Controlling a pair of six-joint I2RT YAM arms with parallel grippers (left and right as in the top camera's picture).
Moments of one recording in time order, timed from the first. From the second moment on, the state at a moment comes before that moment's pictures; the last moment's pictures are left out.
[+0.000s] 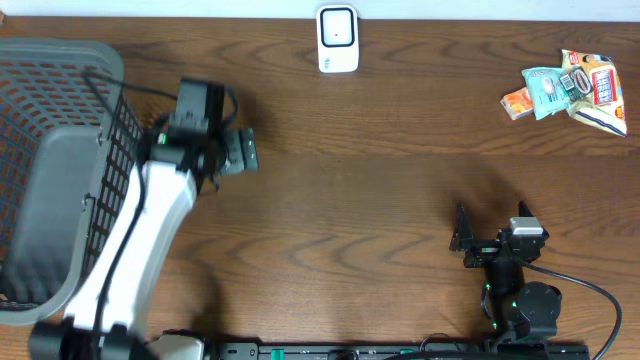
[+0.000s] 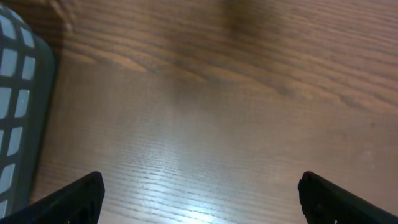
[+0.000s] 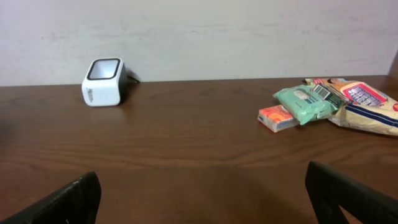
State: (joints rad) left arm -0.16 1.43 1.16 -0.83 -0.08 -0.29; right arm 0.02 0.01 0.01 -0.07 -0.02 0.03
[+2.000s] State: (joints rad) left arm -0.03 0.01 0.02 -0.08 0.02 -0.10; right arm 0.02 0.01 0.01 -0.07 -0.02 0.03
